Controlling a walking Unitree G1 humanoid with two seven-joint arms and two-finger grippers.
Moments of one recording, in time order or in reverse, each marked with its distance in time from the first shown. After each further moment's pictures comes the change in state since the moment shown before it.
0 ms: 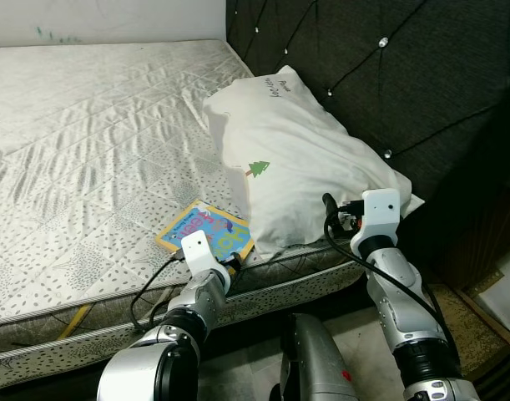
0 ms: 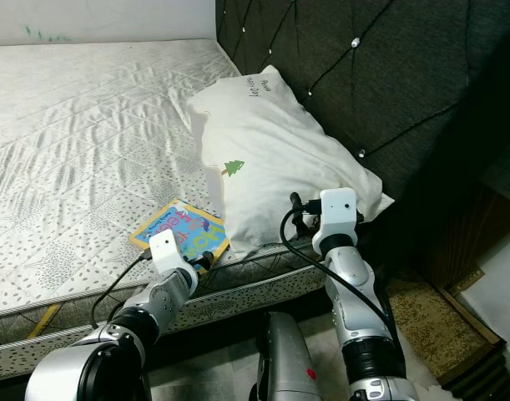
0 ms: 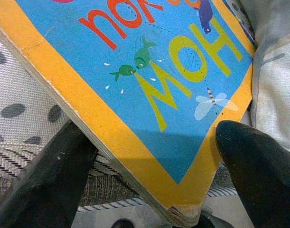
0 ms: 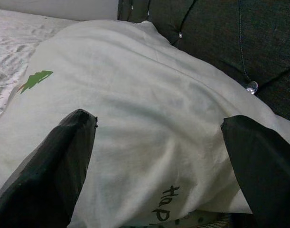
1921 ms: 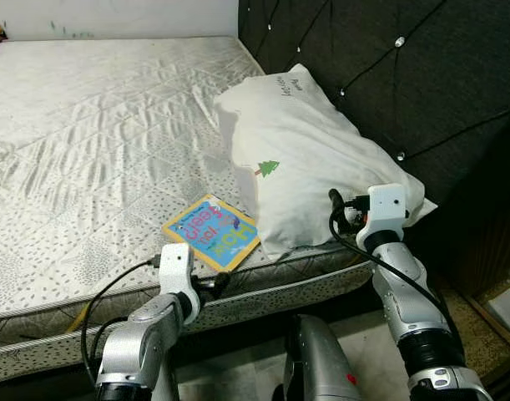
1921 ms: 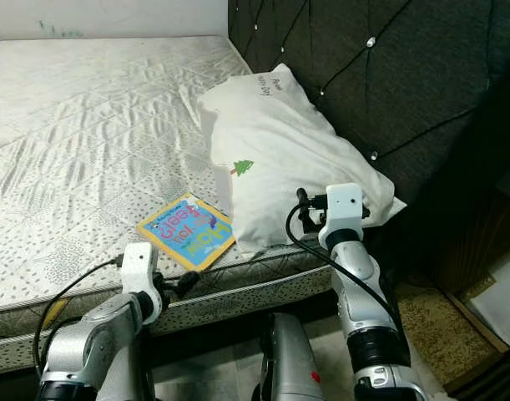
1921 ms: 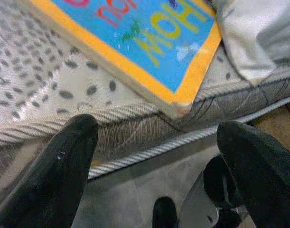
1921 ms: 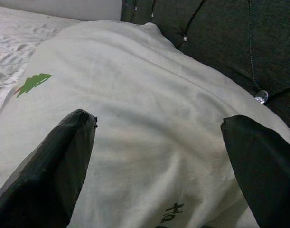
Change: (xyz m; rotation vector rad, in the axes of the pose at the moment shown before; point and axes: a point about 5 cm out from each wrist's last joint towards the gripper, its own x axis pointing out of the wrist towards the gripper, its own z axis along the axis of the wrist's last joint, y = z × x) left arm -0.061 0.040 0.002 0.301 0.018 -0.254; right arm 0.007 -0.009 0.001 -0.019 -0.010 -0.017
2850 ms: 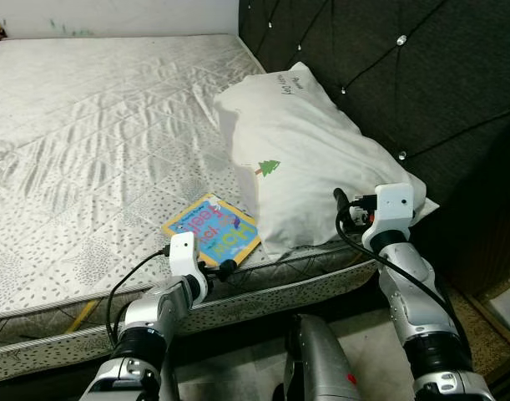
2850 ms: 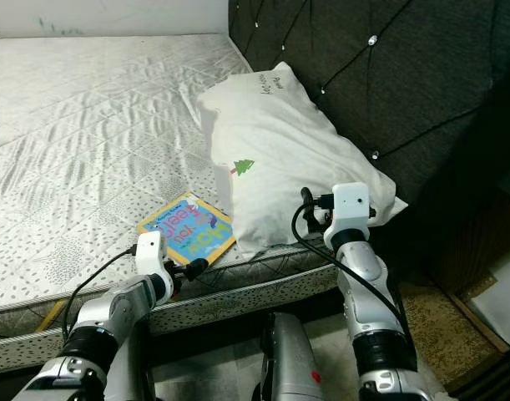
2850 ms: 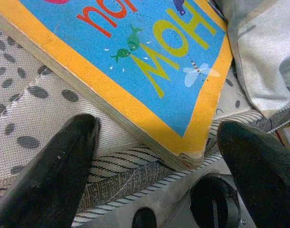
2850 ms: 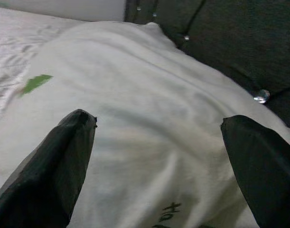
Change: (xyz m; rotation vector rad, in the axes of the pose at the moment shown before) left arm 0.047 0.008 0.010 -0.091 0.018 -0.050; right arm -0.005 -0.007 0.004 0.016 -0.003 0.036
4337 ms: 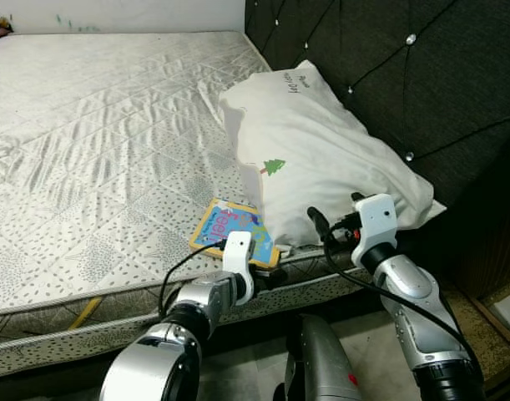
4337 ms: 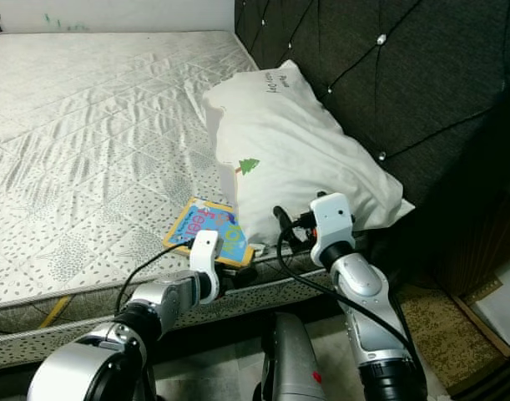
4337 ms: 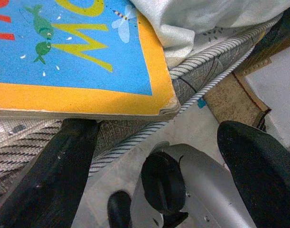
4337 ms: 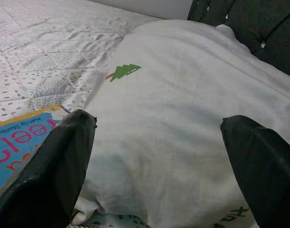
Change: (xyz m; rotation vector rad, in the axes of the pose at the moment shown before) left arm 0.025 -0.068 -0.014 0.184 0.123 -0.213; right arm -0.023 0.025 0.006 -0.055 0.014 0.245
